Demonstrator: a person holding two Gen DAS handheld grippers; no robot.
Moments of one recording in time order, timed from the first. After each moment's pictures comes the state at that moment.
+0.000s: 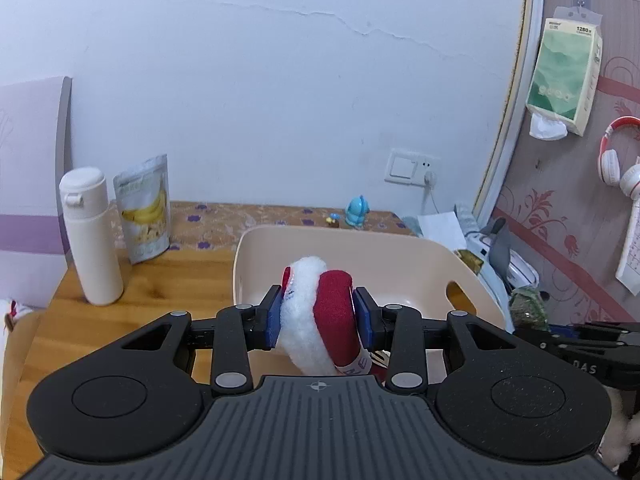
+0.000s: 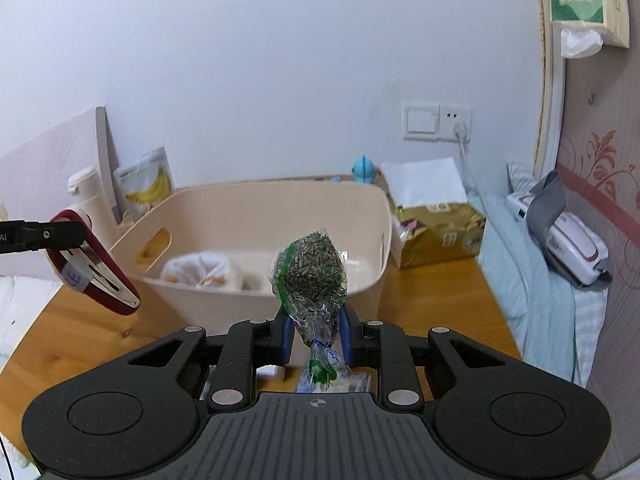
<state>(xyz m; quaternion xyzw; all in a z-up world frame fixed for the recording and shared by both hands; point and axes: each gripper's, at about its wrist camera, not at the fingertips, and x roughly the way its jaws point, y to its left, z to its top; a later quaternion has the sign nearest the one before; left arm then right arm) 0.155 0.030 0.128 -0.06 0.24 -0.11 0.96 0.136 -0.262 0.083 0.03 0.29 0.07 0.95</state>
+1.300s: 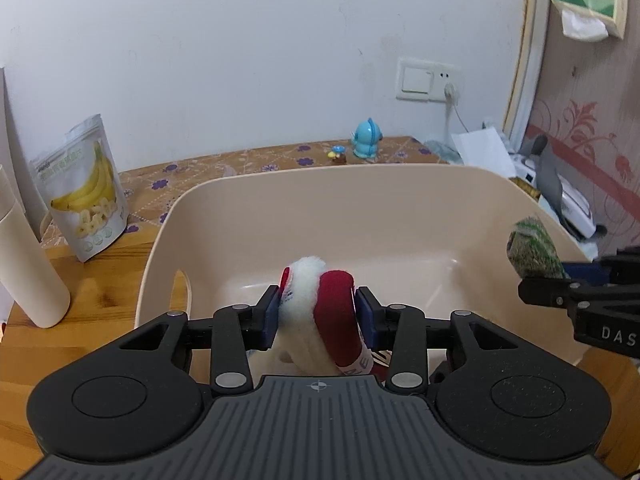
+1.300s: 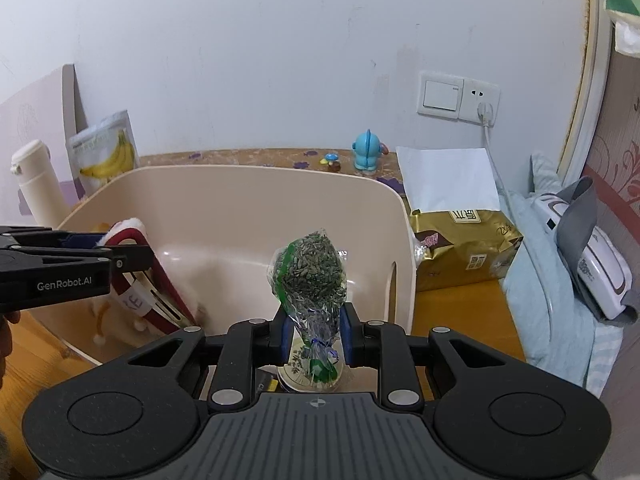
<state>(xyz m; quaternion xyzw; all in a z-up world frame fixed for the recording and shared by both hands) 0.283 -0.032 0.053 0.03 0.33 -0.10 0.94 0.248 -0.244 0.052 -0.02 0.36 0.07 0.93</state>
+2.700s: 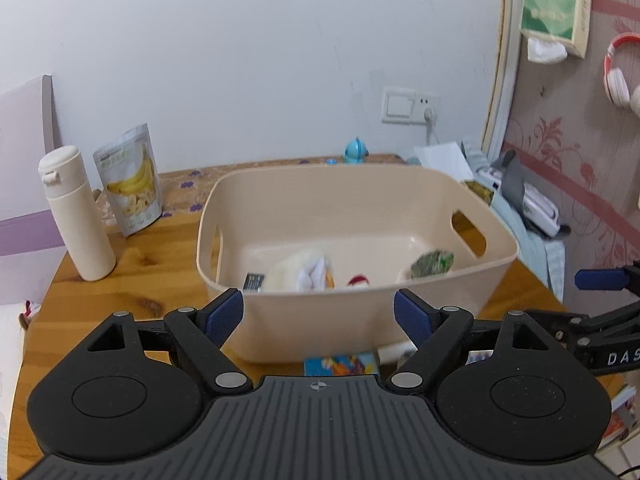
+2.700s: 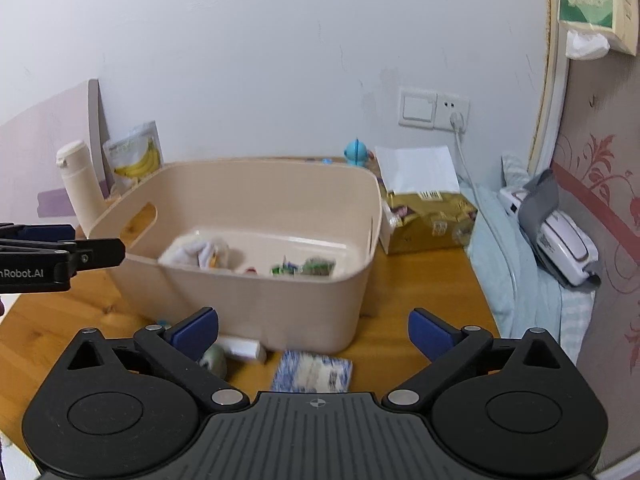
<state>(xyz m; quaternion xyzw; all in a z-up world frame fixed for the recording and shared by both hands) 0.150 -0.020 0.085 0.02 0.30 -0.09 0.95 0.134 -0.259 0.071 0.00 0.33 0.06 0.94</state>
